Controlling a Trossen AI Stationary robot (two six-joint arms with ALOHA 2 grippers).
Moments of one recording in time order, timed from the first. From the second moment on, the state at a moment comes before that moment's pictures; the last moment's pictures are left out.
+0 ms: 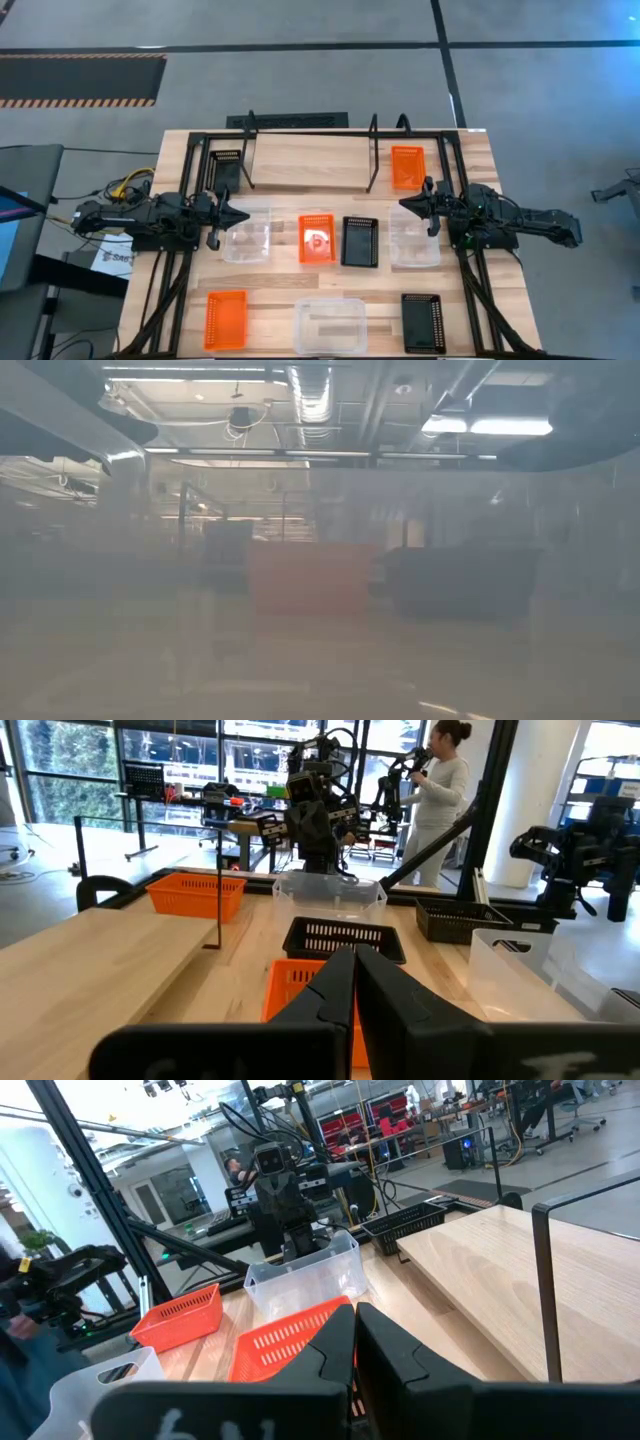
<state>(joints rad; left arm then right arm) -0.04 0.00 0.01 0.03 -0.01 -0.10 -0.17 0.01 0.01 0.01 -0.05 0.32</state>
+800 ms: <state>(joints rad) -0.04 0.00 0.01 0.04 -0.05 -0.13 -0.17 0.01 0.01 0.01 -0.05 0.32</state>
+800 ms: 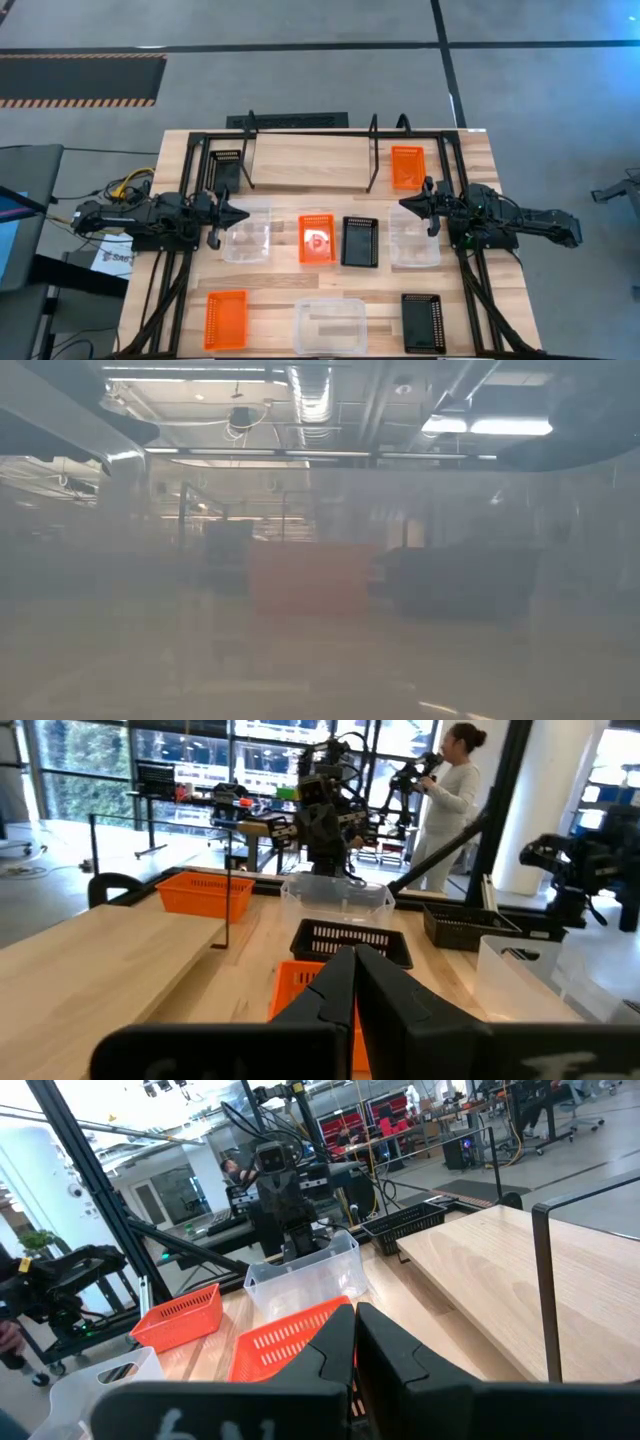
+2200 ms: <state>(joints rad) -0.05 0.28 0.45 -0.57 -0.29 -0.84 -0.17 0.01 0.01 0.19 0.04 0.59</state>
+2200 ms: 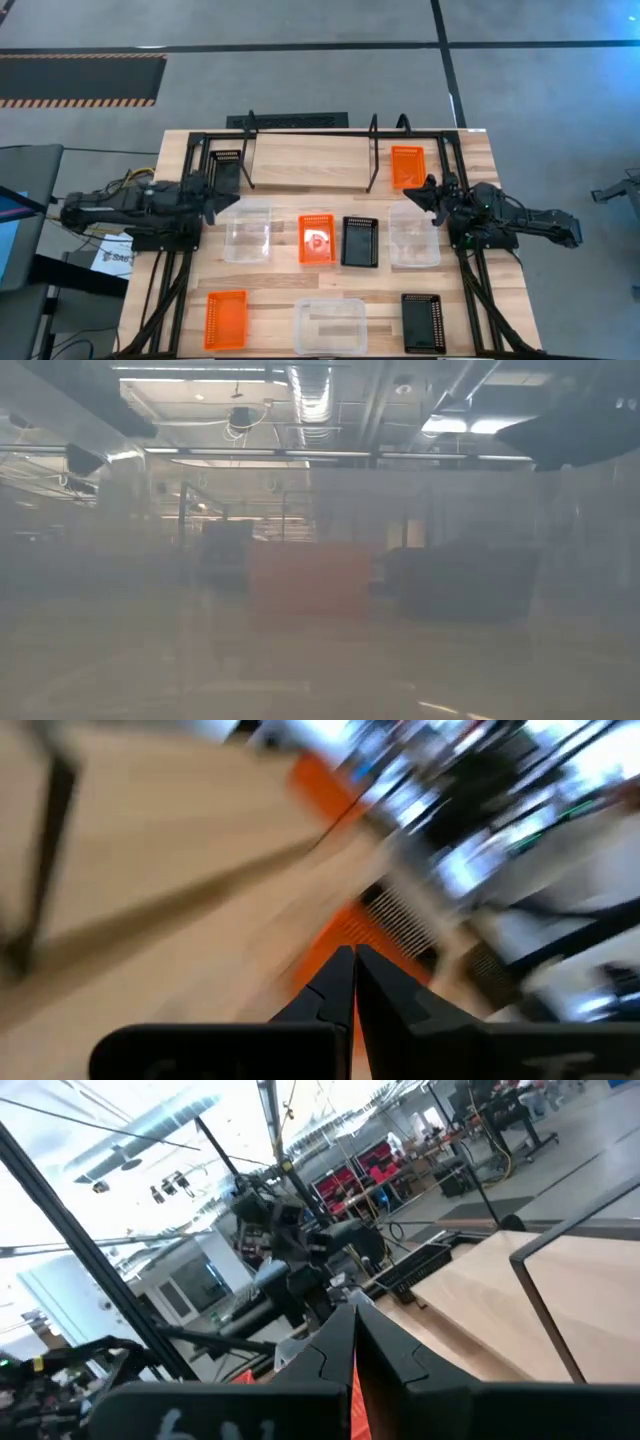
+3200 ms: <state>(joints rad) -0.17 1.19 0.87 -1.25 -0.19 -1.59 -0.17 0.01 0.01 0.15 0.00 0.89</state>
